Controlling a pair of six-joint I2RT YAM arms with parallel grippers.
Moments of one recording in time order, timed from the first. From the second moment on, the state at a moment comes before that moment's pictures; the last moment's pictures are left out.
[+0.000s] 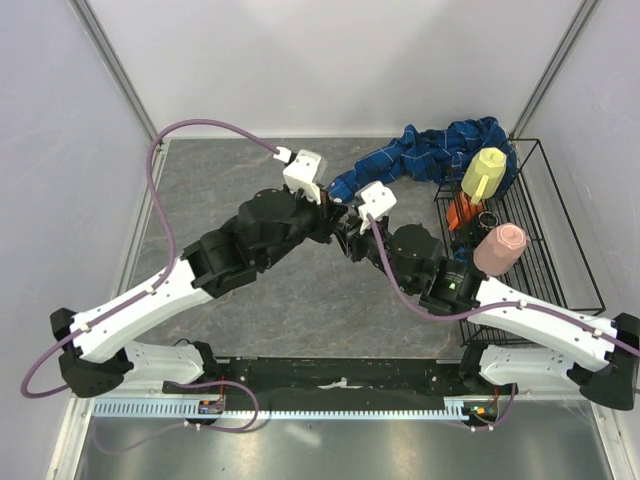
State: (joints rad) left arm -1.05 1.17 1.34 -0.35 -0.33 -0.32; right arm 1.07 1.07 0.99 0.04 0.34 0.06
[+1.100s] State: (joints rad) left arm -0.84 0.88 1.06 0.00 0.63 -0.58; right arm 0.99 0.89 0.92 0.06 -0.49 0.11
